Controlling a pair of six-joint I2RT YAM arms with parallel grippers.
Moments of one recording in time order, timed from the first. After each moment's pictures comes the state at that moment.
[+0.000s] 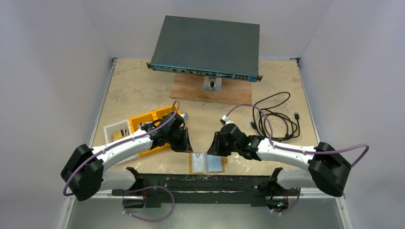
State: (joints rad) left arm -0.76 1.25 0.70 -0.46 0.23 -0.82; right arm 0.96 1.22 0.58 -0.15 -0.03 1.00
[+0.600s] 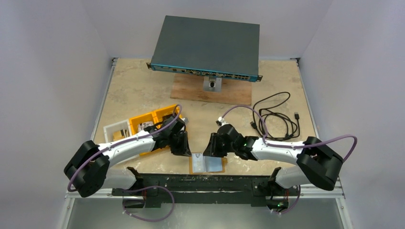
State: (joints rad) left arm -0.75 1.29 0.65 -0.43 0.23 -0.81; right arm 0.96 1.34 0.56 0.02 -0.11 1.01
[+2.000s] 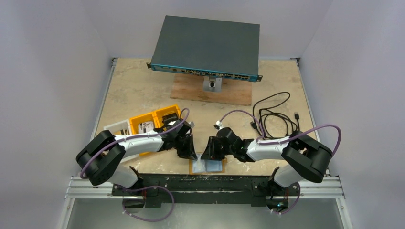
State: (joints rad) left arm -0.80 1.45 0.61 -0.23 0.30 -0.88; right arm 0.96 1.48 0.48 0.24 -0.19 1.04
